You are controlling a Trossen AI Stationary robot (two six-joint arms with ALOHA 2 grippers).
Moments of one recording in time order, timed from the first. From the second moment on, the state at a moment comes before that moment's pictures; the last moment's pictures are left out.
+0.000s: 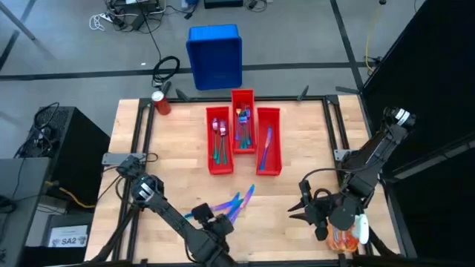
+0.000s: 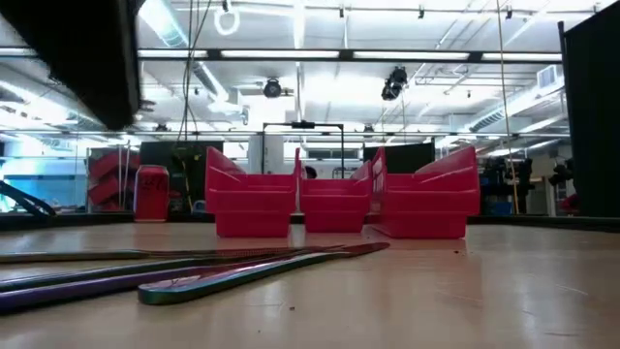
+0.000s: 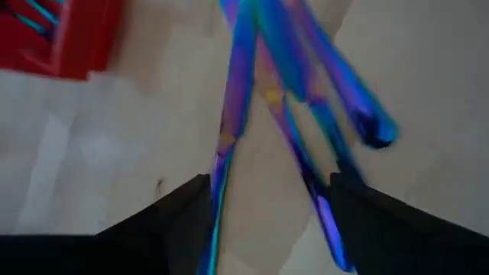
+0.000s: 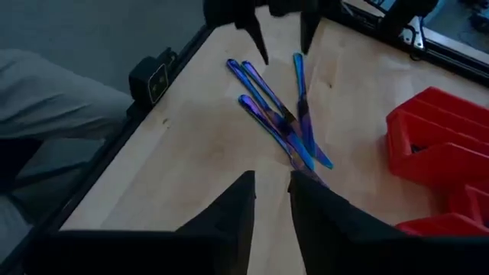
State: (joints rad) left arm -0.72 2.32 2.08 -1.49 -0.44 -1.21; right arm 0.90 1.26 0.90 -0.37 0.61 0.19
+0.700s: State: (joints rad) left arm -0.60 1.79 1.12 -0.62 -0.23 -1.26; right arm 0.88 1.26 0.90 -0.37 0.61 0.18
